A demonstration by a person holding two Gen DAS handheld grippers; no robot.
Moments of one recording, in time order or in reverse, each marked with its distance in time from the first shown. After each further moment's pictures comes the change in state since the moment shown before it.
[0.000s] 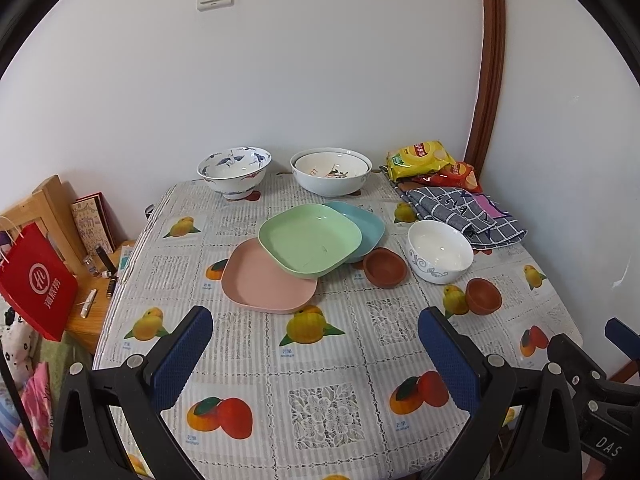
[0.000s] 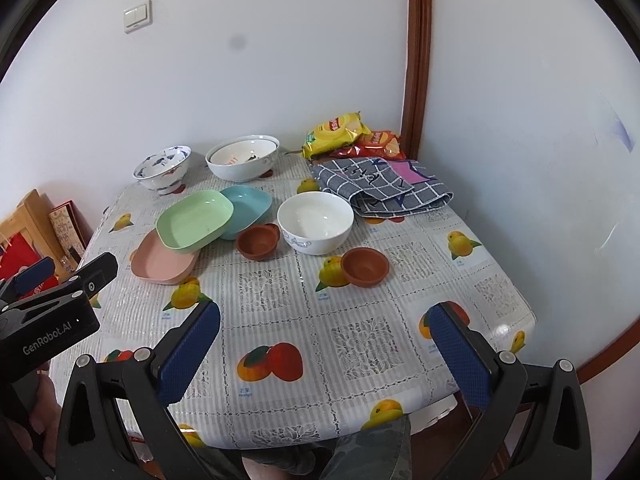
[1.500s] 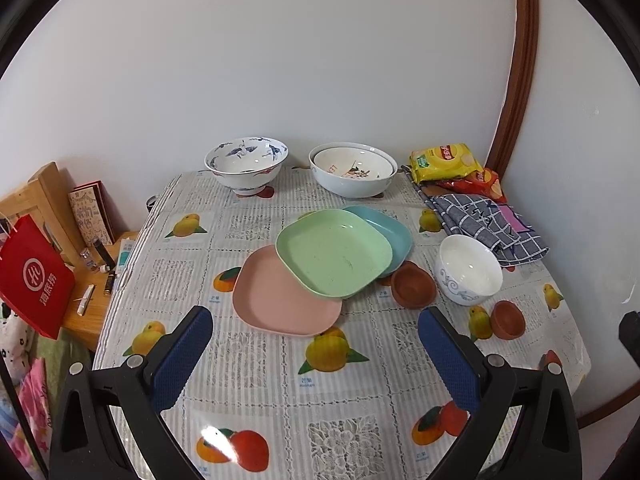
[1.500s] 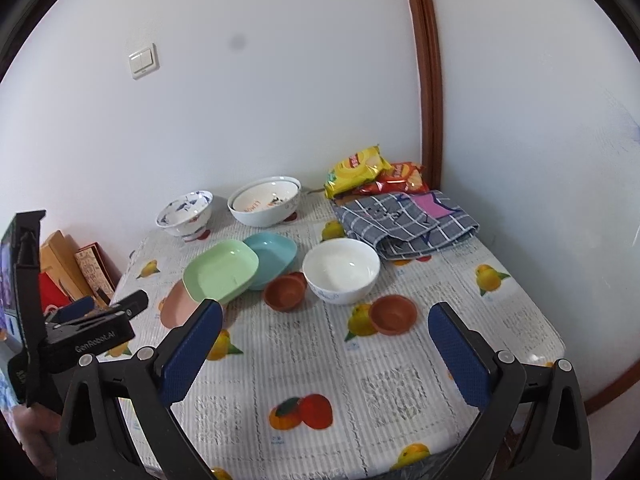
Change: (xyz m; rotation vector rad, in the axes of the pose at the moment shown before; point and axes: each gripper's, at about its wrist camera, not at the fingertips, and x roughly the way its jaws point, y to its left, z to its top) left arm 0.050 0.029 0.032 -0.047 0.055 0.015; right arm 0.001 -0.001 0.041 0.059 -0.112 0.154
